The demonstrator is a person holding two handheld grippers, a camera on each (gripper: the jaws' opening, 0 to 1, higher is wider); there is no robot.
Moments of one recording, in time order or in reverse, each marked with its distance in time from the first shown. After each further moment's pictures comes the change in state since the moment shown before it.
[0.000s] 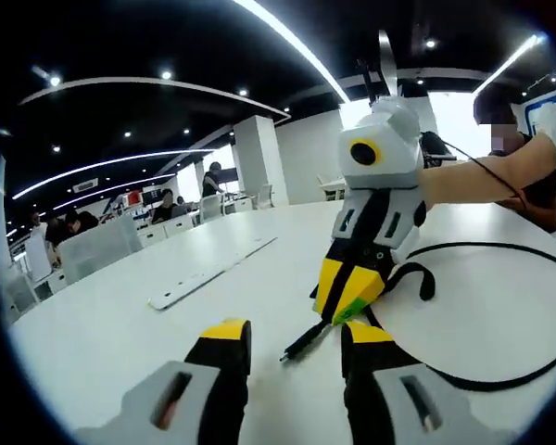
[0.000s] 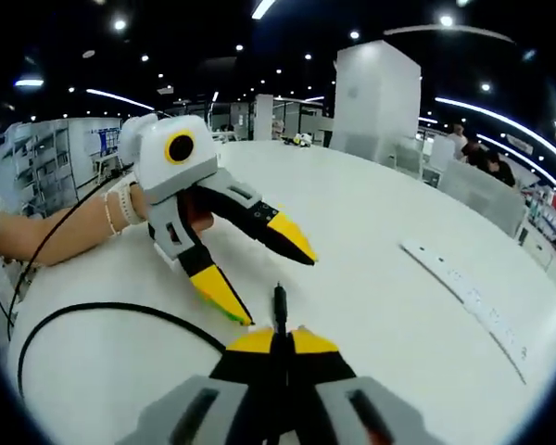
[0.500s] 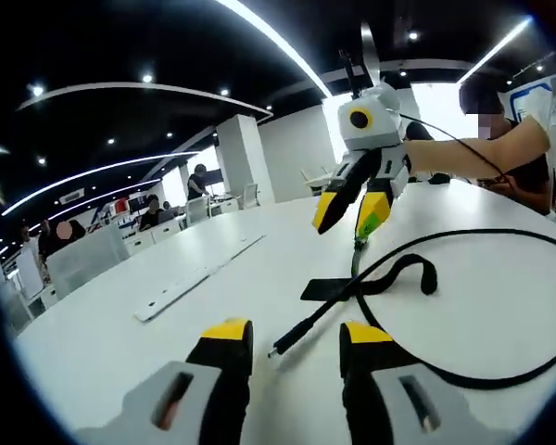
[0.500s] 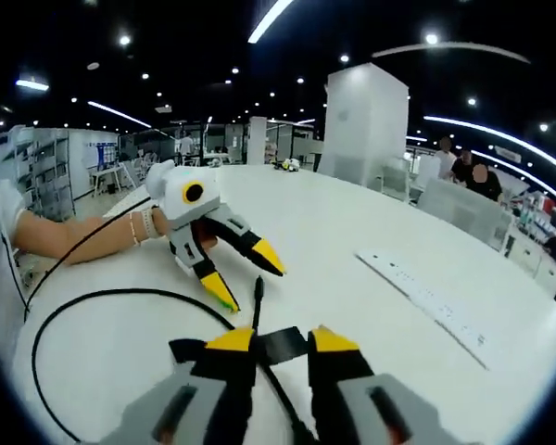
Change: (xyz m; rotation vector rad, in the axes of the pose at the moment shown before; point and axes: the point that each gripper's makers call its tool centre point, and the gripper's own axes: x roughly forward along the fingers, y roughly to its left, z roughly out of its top) left arm 0.013 -0.008 0.002 0.060 -0.007 -0.064; right arm -0.091 -0.042 -0.024 -0.024 -0.036 -0.050
